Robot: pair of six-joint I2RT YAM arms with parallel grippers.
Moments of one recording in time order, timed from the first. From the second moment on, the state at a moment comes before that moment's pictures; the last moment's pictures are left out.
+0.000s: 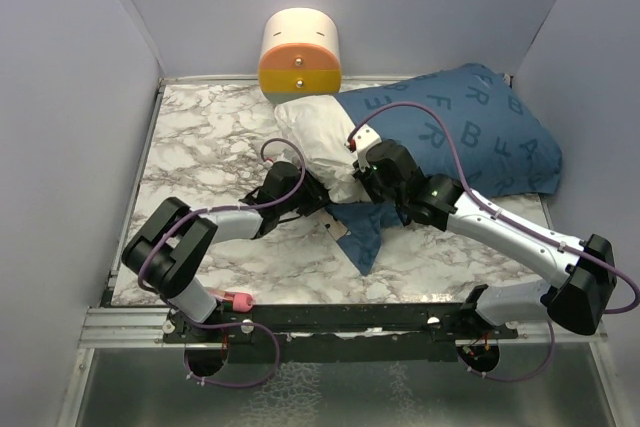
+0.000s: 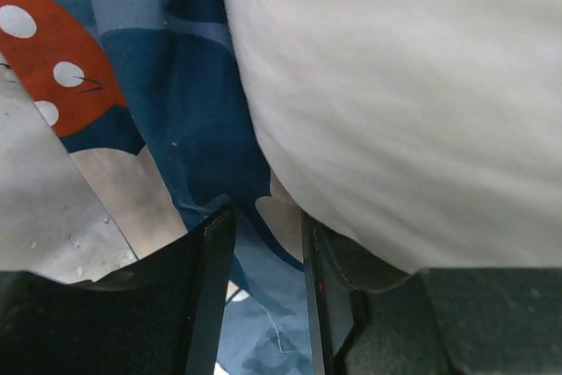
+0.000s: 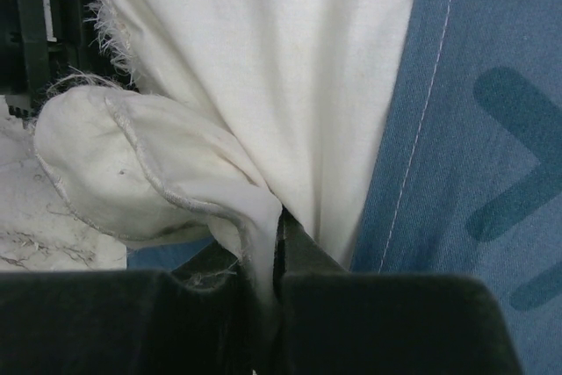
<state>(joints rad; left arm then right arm) -0.61 1.56 0.64 0.37 0.14 -1.18 0.88 1.30 1.10 -0.44 0.35 -0.01</state>
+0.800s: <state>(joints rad) -0.67 1.64 0.55 0.73 0.04 -1.42 0.88 1.29 1.10 -0.44 0.35 0.00</state>
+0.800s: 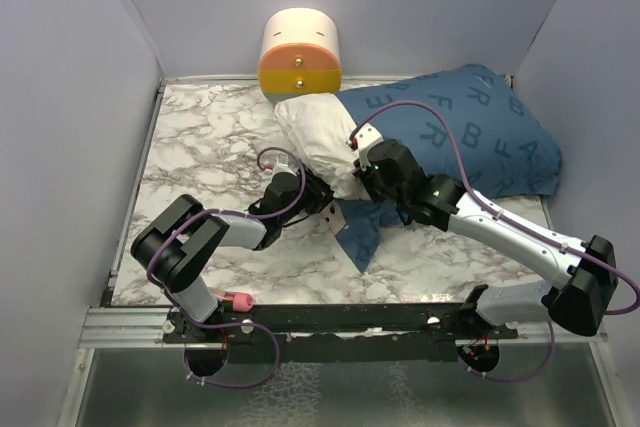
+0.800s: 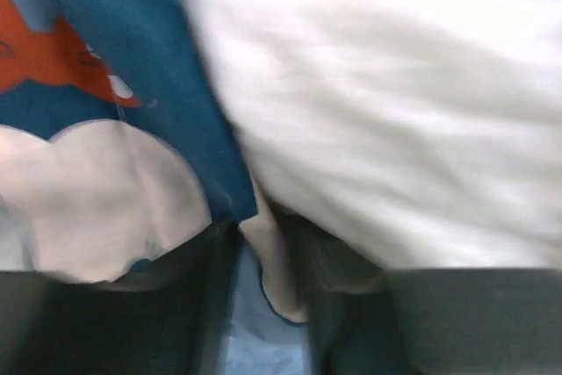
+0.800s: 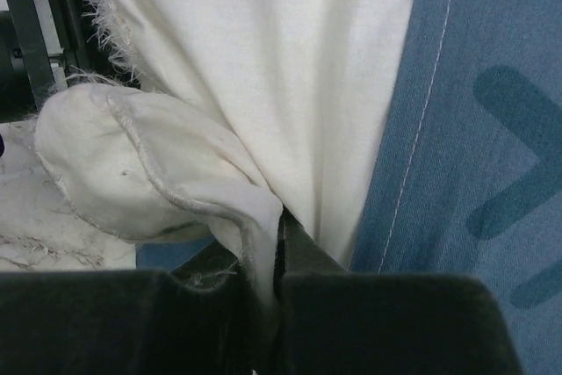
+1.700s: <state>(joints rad) -0.58 1.23 0.40 0.44 0.15 -1.21 0.75 1.46 1.17 -0.52 0.24 0.10</state>
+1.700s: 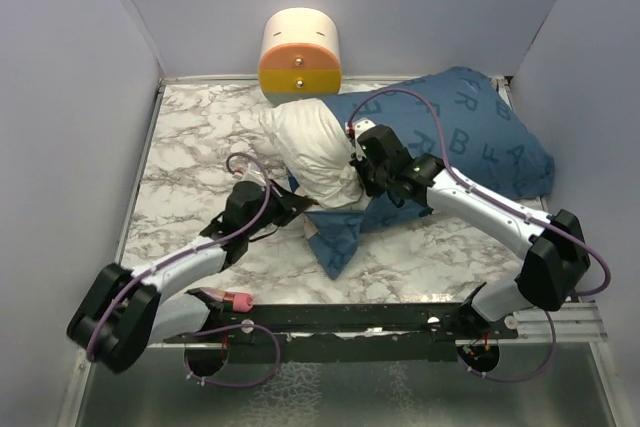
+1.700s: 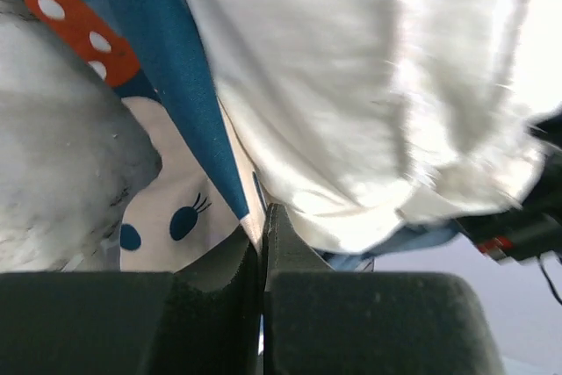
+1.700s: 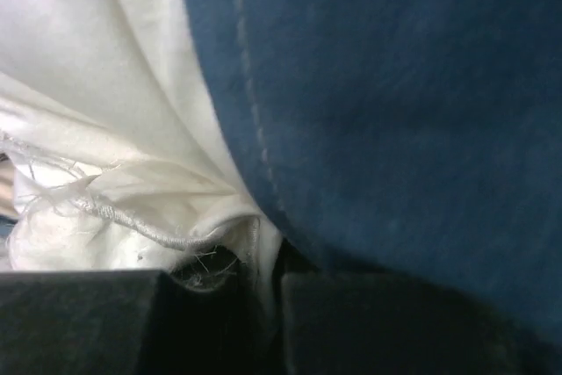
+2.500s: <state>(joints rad) -0.34 1.10 0.40 0.42 0.49 -1.13 0.72 1.46 1.42 -0.64 -0.51 -0.05</state>
